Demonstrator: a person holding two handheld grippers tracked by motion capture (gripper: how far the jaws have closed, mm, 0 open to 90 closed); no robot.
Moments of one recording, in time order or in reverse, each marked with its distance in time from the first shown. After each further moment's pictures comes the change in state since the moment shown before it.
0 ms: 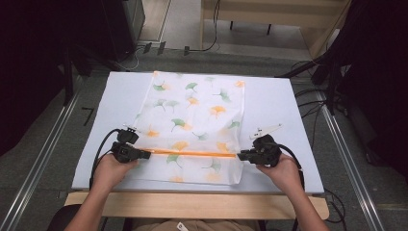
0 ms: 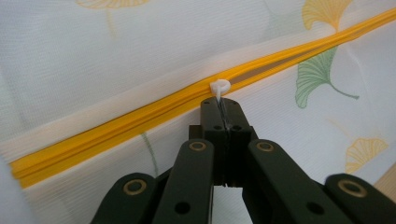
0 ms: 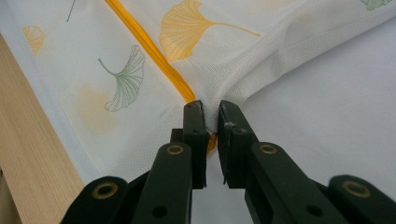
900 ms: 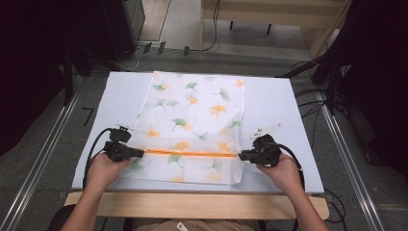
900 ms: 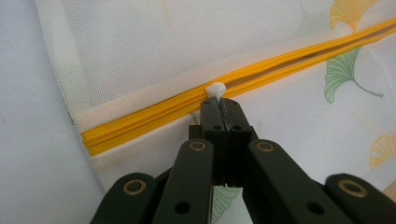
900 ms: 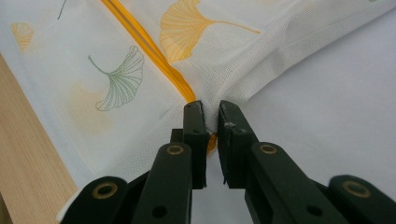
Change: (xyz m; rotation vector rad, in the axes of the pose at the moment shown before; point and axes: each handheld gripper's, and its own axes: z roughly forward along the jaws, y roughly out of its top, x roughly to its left) left arm 0.013 -0.003 -0.008 0.001 0.035 -0.028; right arm -0.003 -0.001 0.003 0.018 -0.014 0.012
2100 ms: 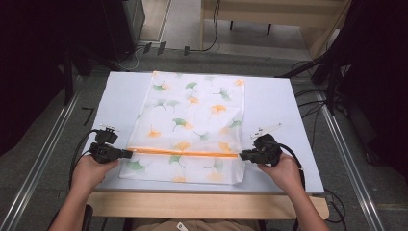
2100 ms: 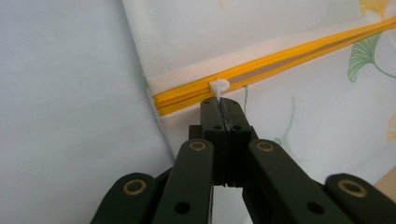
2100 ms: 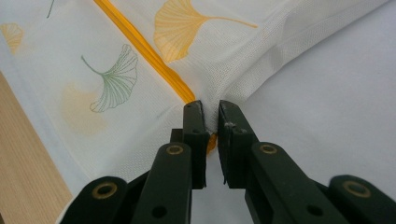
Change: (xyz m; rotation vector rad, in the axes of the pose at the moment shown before) left arm 0.025 -0.015 -0.019 -0.024 0.000 -0.008; right arm -0.005 -0.001 0.002 0.012 -0.008 0.019
